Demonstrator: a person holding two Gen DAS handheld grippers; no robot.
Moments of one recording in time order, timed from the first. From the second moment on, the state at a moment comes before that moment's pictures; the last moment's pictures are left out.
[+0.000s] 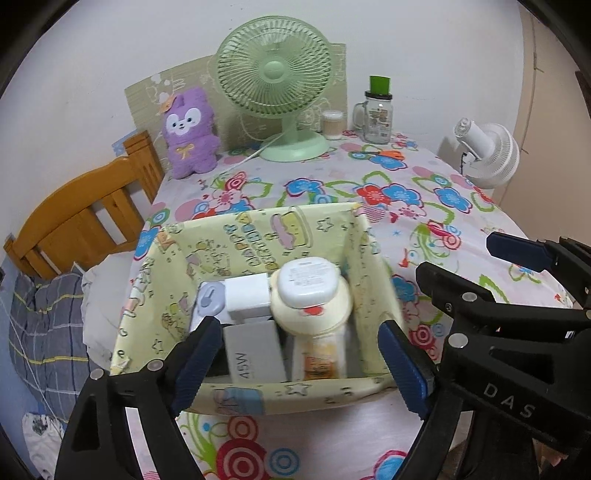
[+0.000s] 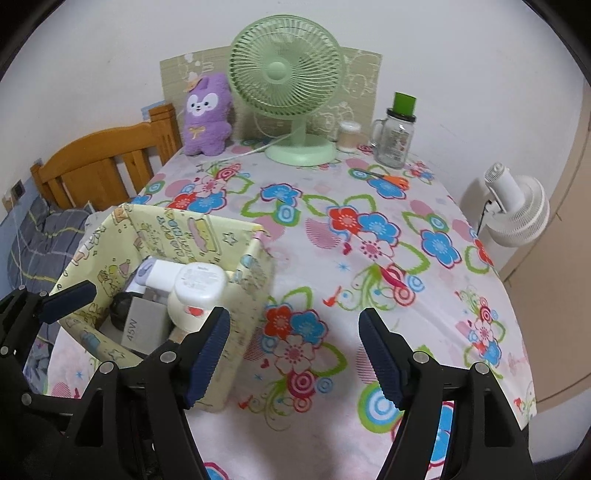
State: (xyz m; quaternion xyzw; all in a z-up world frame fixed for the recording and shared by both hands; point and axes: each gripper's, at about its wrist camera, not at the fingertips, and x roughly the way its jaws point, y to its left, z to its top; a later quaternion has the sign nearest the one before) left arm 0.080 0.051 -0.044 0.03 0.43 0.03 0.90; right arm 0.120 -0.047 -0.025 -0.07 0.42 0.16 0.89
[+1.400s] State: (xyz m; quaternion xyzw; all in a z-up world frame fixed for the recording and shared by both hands) left arm 0.046 -0.025 0.000 0.03 0.36 -0.02 0.93; right arm 0.067 -0.167 0.016 -0.01 0.36 0.03 0.93
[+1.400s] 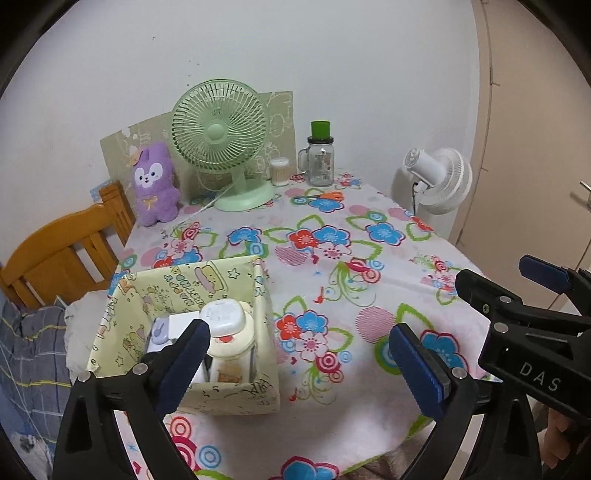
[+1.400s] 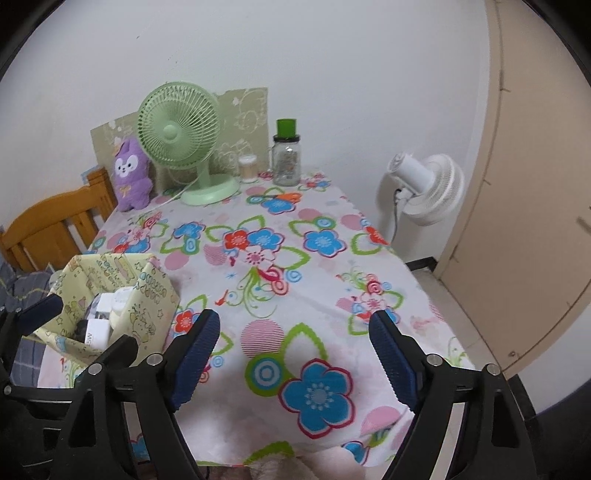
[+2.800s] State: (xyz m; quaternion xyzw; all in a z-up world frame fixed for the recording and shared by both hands) left arm 0.018 -0.011 0.012 0.01 0.32 -0.02 0.95; right arm 0.027 -0.171 0.036 0.00 0.29 0.02 0.96
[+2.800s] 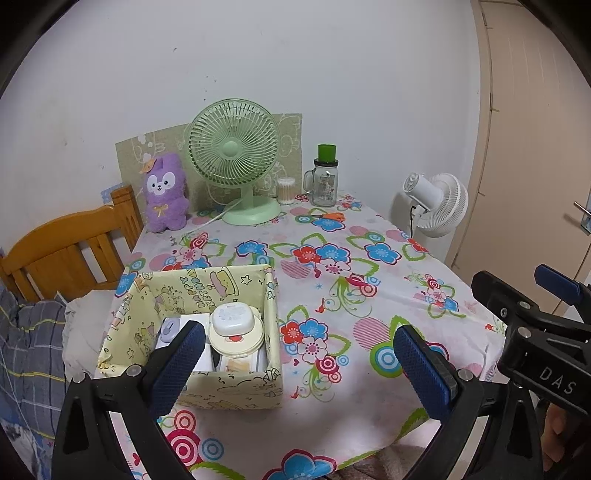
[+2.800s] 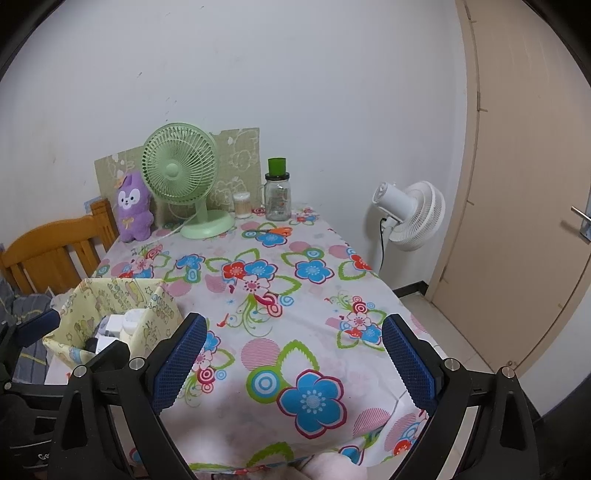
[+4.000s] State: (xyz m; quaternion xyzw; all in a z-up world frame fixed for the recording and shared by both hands) left arm 0.017 -0.007 0.011 0.01 0.32 -0.02 0.95; right arm 0.027 -0.162 0.034 0.00 0.30 0.03 0.95
